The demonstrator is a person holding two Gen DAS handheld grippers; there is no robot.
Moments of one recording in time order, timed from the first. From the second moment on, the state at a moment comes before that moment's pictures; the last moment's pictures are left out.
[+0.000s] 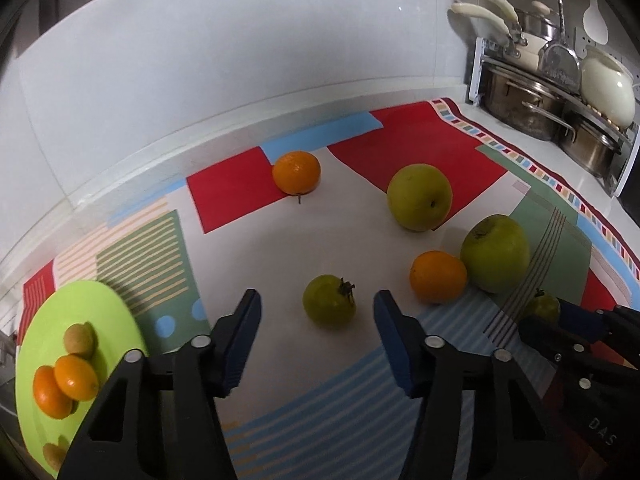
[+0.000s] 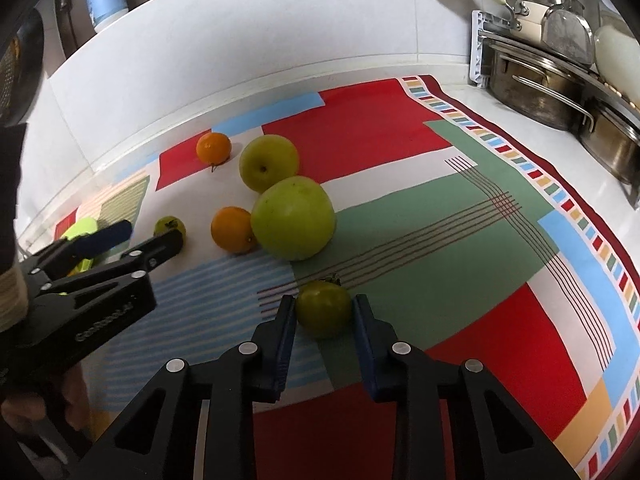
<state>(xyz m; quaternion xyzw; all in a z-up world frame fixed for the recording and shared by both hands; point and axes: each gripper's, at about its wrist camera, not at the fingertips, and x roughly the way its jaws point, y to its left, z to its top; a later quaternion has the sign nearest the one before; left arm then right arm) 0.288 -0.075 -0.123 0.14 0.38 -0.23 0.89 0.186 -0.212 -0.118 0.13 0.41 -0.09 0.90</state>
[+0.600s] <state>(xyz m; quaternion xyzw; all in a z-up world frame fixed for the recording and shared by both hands) 0.282 -0.071 -0.118 0.12 0.40 -0.25 0.88 0.191 -0.210 -0.113 0.13 0.40 -0.06 0.90</state>
